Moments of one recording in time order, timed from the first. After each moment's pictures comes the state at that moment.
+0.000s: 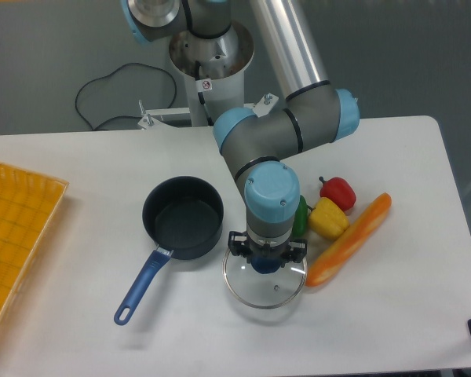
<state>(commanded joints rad) 2.43 -2.10 -1.49 -1.13 1.57 0.48</state>
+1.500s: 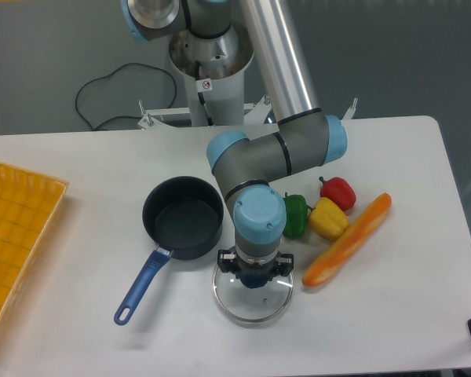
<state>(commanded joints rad) 2.40 -2.16 -1.49 -1.05 1.56 0.42</state>
